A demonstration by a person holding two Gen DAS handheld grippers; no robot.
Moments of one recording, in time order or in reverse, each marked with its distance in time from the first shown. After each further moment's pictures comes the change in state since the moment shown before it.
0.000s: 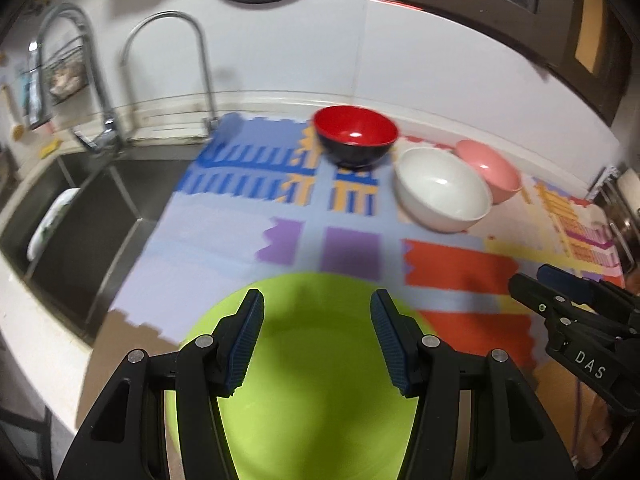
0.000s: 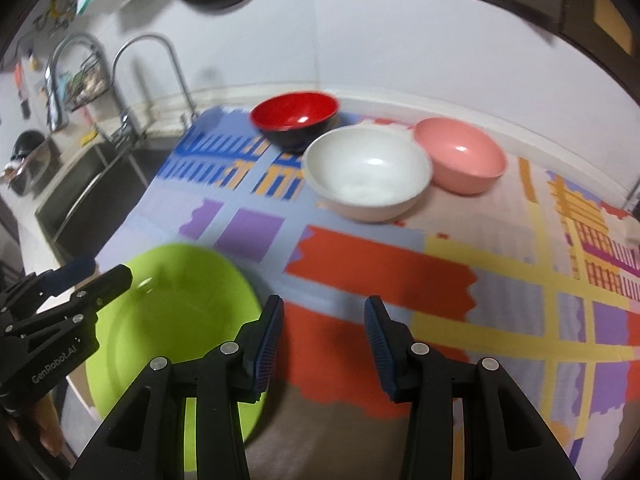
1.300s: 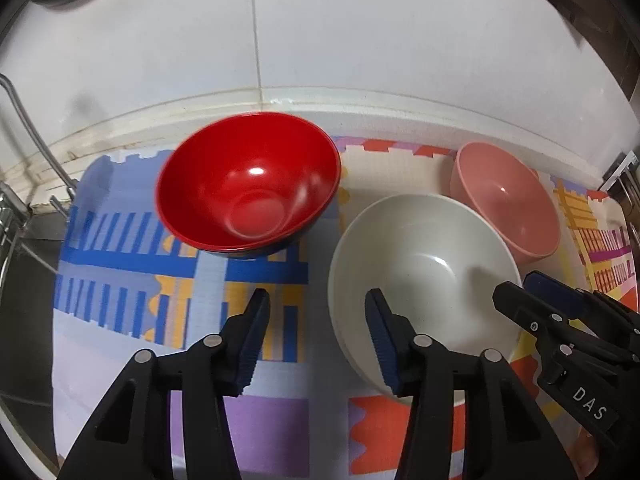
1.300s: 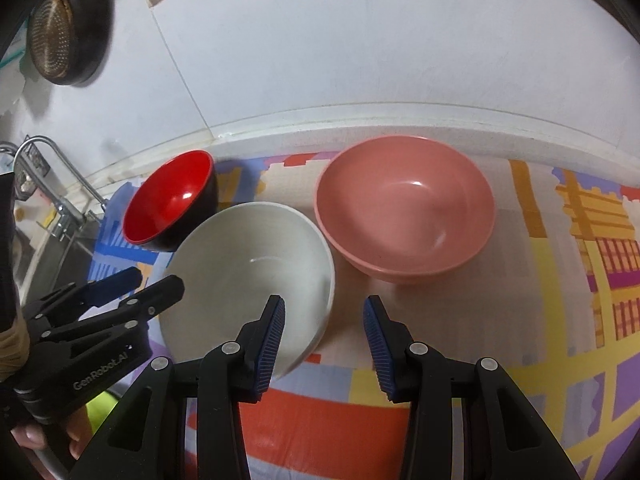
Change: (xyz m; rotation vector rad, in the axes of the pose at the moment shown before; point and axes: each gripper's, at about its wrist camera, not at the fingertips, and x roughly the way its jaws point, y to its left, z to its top) left arm 0.160 -0.079 0.114 0.135 0.142 -0.069; right arm 0.111 -0.094 0.090 0.197 0.031 0.016
